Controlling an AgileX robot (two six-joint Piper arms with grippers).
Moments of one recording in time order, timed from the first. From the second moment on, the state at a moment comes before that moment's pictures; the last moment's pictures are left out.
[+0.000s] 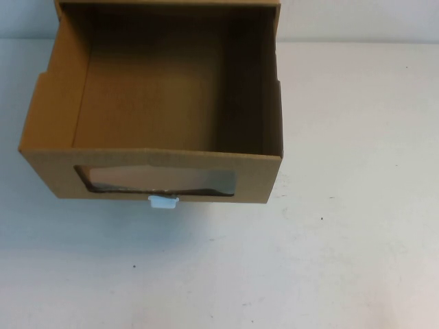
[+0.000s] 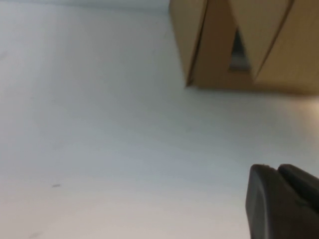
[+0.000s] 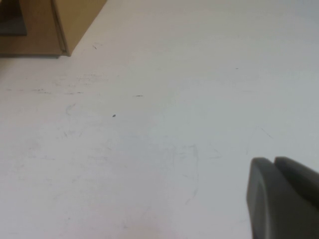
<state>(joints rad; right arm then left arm) 0.09 -0.01 0.03 0.17 0.35 -0.17 -0.04 -0.01 0.03 -0.29 0.33 0.22</state>
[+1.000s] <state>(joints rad) 0.09 -0.01 0.03 0.17 0.35 -0.17 -0.04 0.79 -0.87 -0.75 0.62 0.57</state>
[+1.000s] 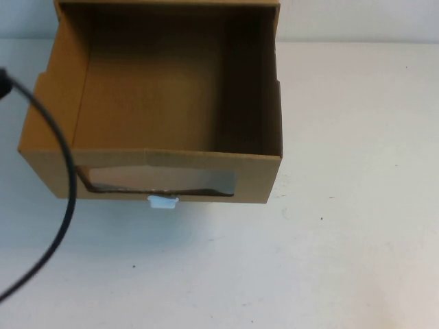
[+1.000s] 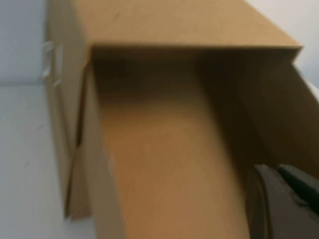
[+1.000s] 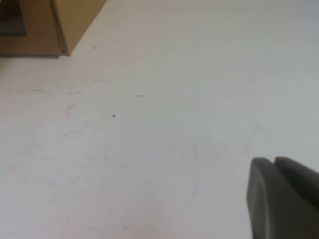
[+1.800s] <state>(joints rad) 0.09 -0.01 0.03 0.17 0.35 -0.17 -0.12 1.84 -1.90 -0.81 0.85 0.79</state>
